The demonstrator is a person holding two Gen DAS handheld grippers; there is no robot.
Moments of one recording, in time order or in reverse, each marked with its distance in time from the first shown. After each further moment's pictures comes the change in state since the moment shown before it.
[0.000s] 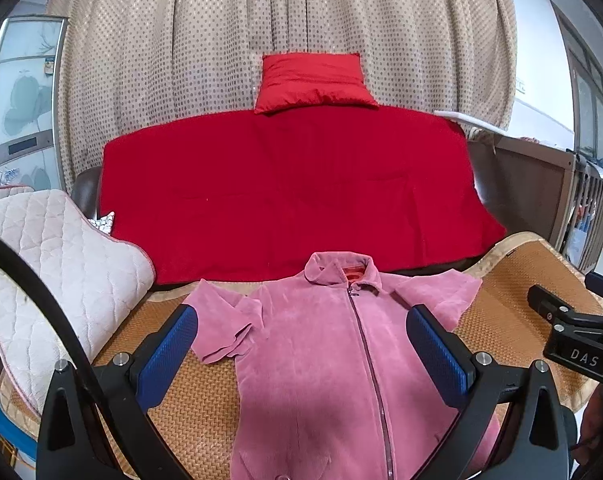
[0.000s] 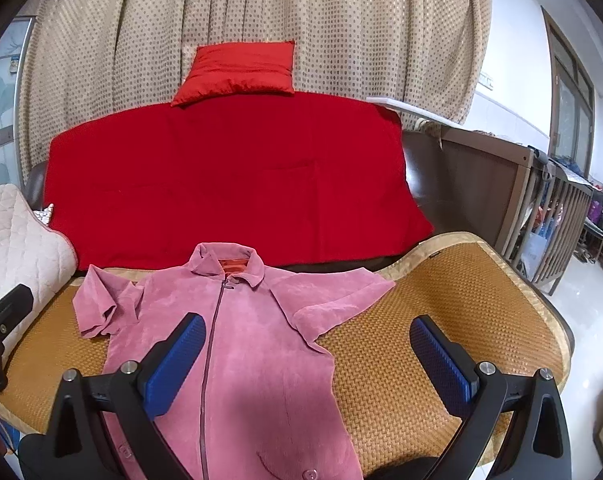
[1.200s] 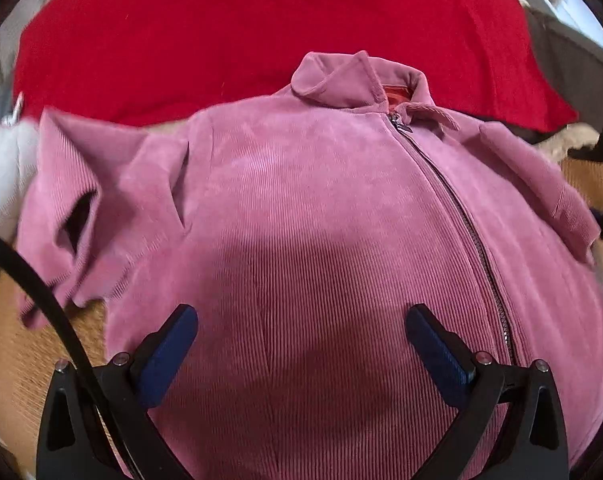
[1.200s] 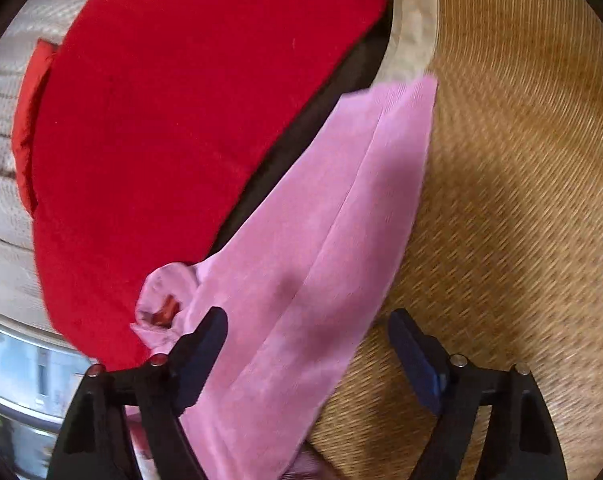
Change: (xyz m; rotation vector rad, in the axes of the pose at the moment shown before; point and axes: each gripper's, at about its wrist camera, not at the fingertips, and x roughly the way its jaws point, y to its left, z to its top) left arm 0.291 -0.004 -0.133 -0.032 0.490 -0.067; right arm 0.399 -0.154 -0.062 0.833 0.544 0.418
